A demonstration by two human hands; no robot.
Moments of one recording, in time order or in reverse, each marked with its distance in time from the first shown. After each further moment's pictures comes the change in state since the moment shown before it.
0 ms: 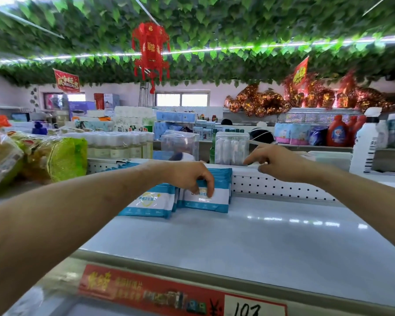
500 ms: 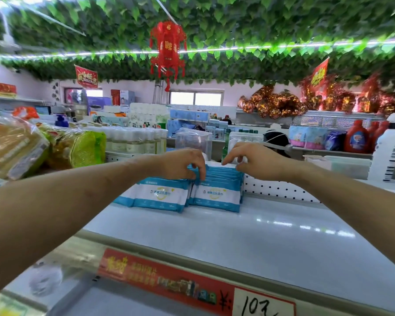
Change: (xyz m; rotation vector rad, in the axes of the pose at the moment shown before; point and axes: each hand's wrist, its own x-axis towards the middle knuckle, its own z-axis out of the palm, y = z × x) left_hand -0.056 -0.015 -0.013 0.178 0.230 -0.049; right_hand 0.028 -0.077 0.014 -0.013 -0.075 -0.165
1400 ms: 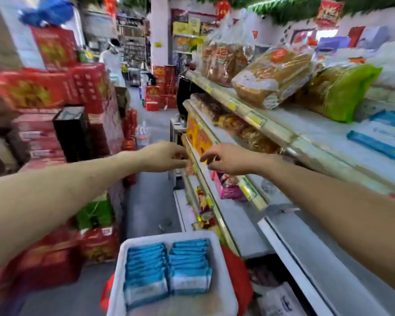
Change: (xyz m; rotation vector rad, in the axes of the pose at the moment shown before) left_hand -0.578 0.042 0.066 -0.010 0.033 -1.366; right_hand 0.095 -0.489 0.275 0.278 -0.504 -0.905
